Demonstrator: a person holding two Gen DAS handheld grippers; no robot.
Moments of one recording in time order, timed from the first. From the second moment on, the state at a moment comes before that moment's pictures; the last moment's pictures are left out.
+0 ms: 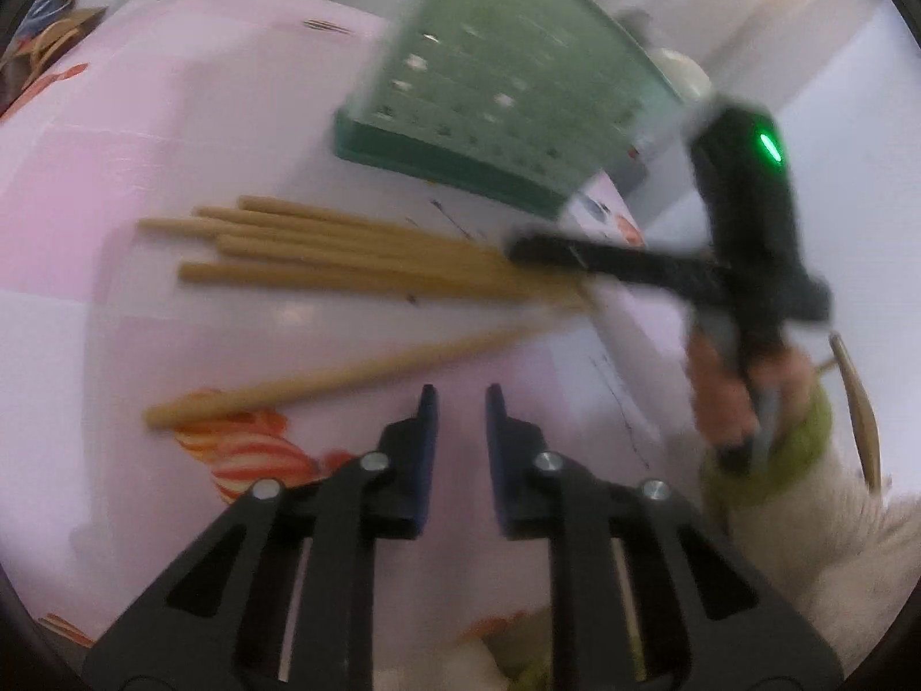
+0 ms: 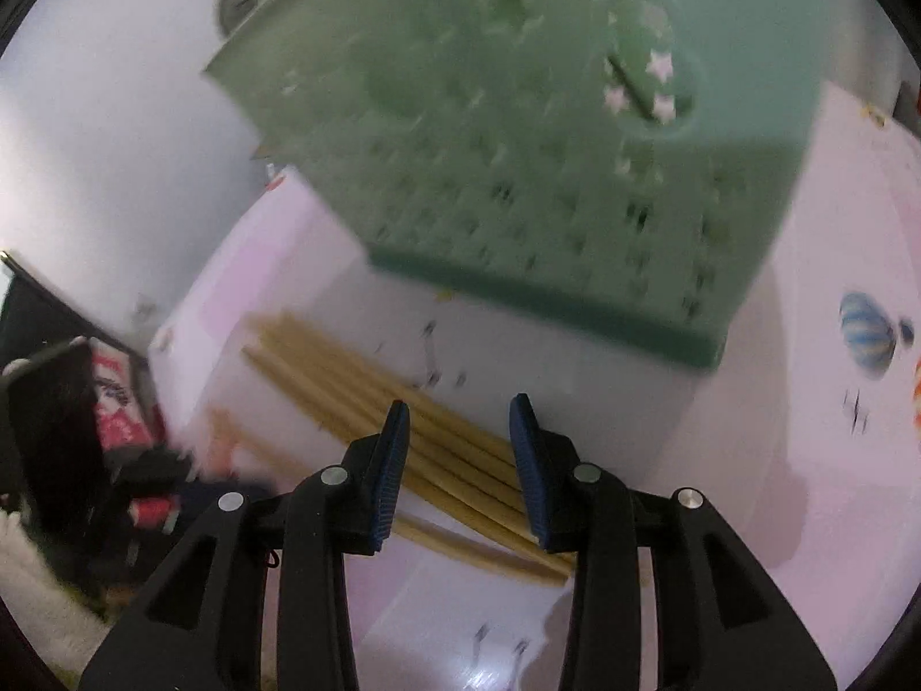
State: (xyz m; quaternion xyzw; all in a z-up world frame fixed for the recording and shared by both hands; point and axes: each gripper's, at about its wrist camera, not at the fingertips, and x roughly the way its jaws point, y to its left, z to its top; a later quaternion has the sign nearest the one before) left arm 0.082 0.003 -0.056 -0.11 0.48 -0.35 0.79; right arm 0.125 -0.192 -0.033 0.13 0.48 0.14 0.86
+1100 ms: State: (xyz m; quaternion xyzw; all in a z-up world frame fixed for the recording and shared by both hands) left arm 0.047 -0.067 -0.039 0.06 0.44 -0.31 0.84; right arm -0.005 -0.183 -0.057 0.28 0.44 0.02 0.85
